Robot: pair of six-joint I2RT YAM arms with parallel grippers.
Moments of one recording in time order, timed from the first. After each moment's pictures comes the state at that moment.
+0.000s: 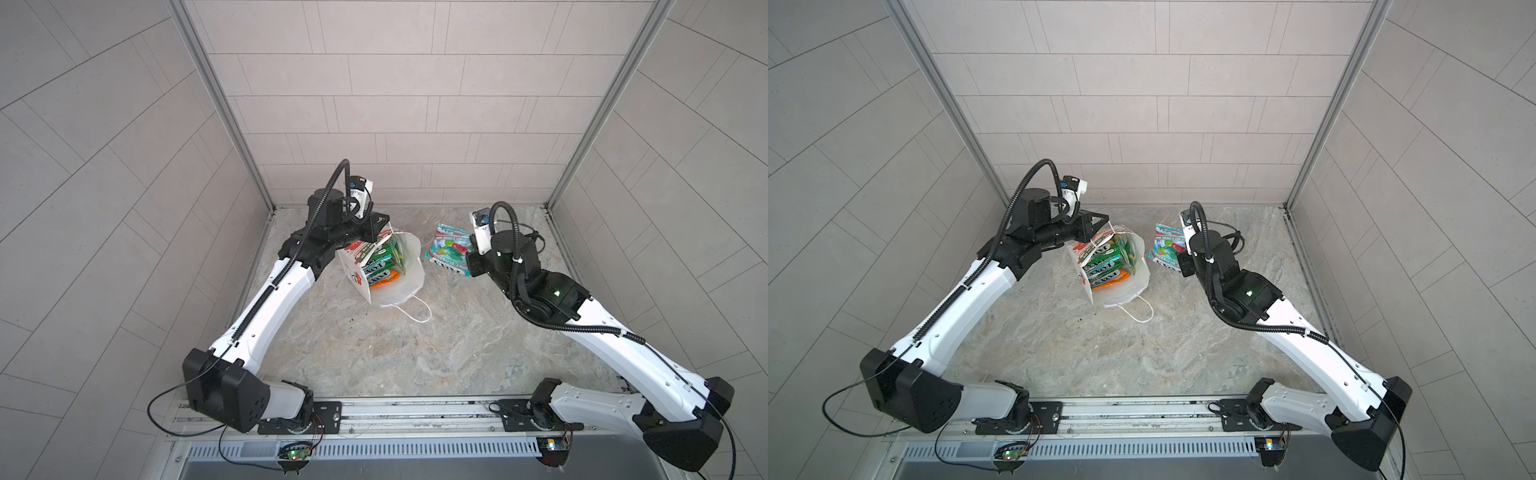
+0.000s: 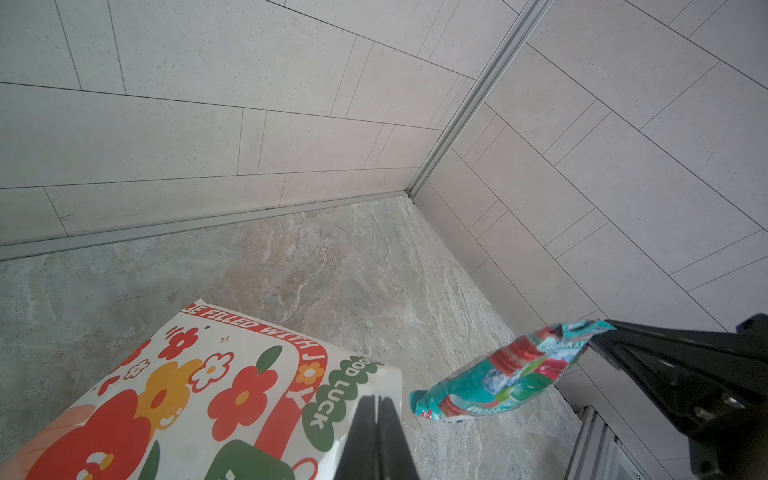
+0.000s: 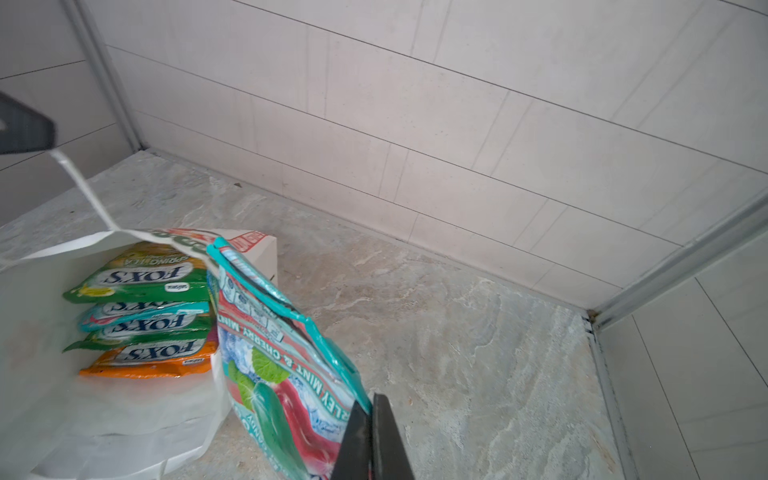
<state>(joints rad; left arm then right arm) -0.34 1.37 1.37 -0.36 0.46 -0.30 0.65 1.11 1.21 -0.50 0.47 0.05</state>
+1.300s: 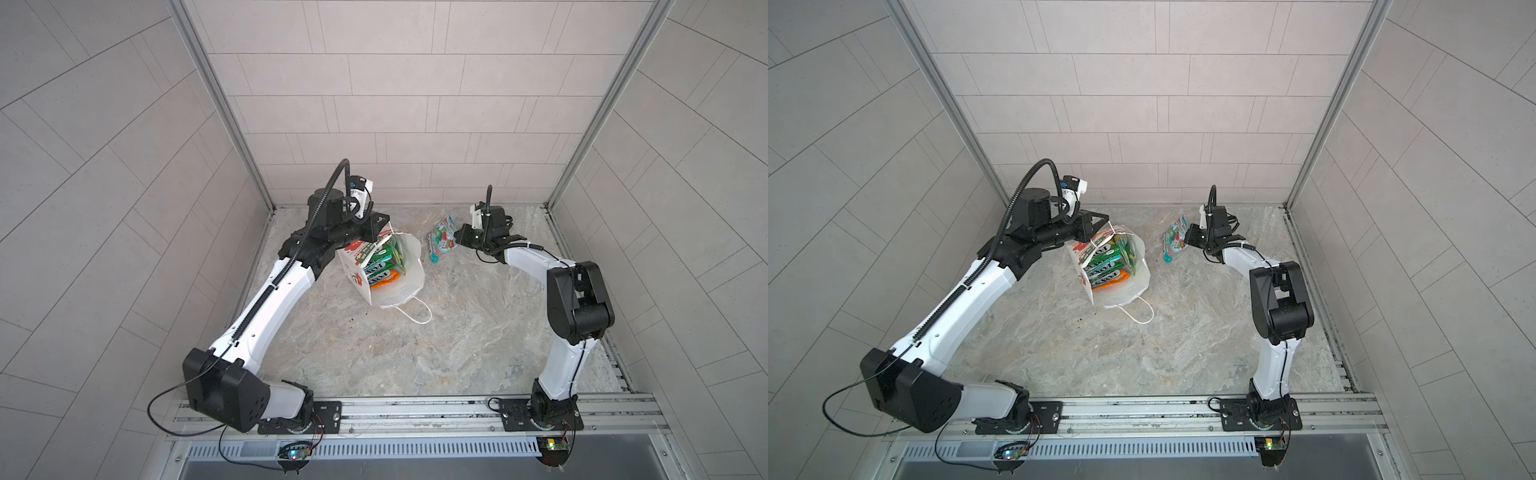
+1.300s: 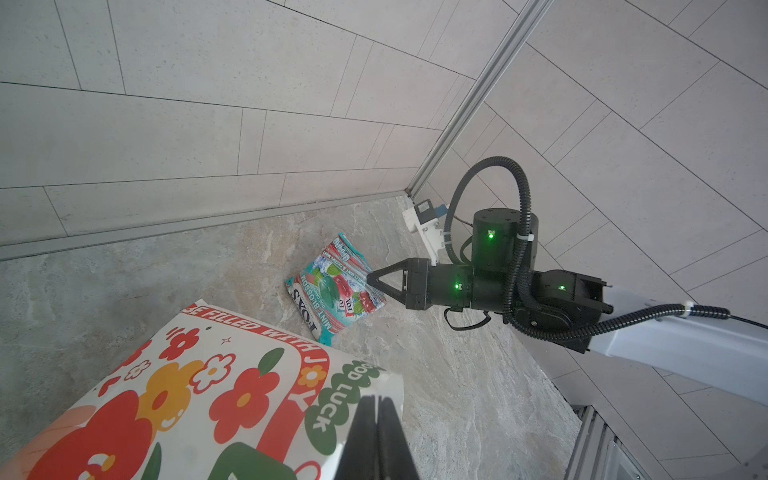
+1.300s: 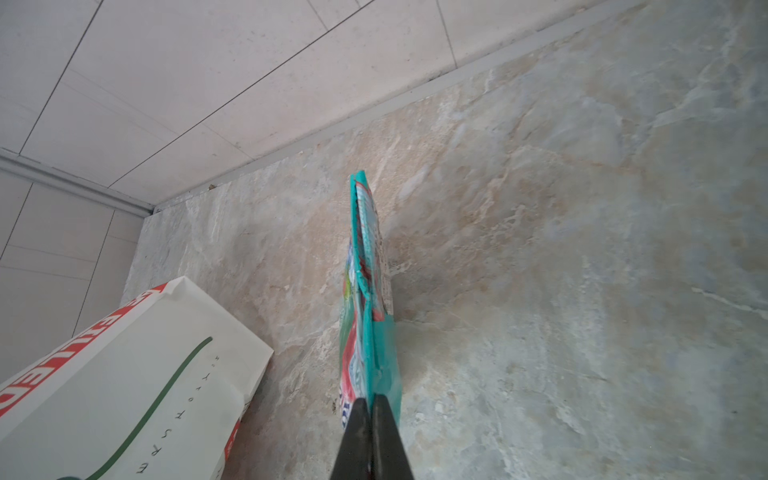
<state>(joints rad) -0.34 1.37 1.37 -0.36 0.46 -0.30 0.15 1.89 1.30 -0.05 -0.28 0.51</state>
